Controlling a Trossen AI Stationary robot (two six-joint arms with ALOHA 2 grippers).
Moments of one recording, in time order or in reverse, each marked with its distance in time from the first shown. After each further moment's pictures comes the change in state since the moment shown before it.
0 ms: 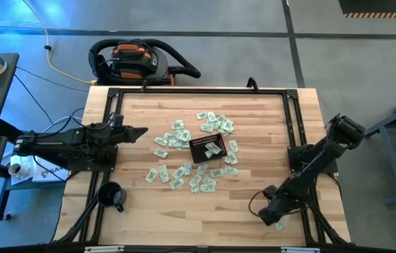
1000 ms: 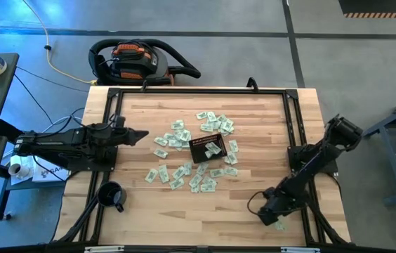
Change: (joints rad) left arm 0.000 0.000 0.000 -0.027 0.081 0.023; right arm -0.063 0.056 -0.032 0.052 -0.051 0.030
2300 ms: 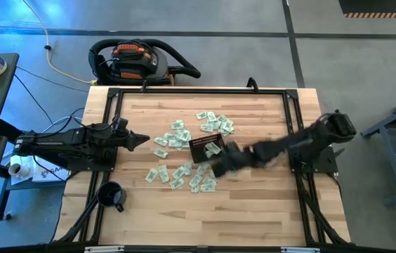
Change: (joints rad) left arm 0.000 -0.001 0.000 0.005 0.120 0.082; right arm -0.600 -0.009 0.359 -0.023 0.588 -0.708
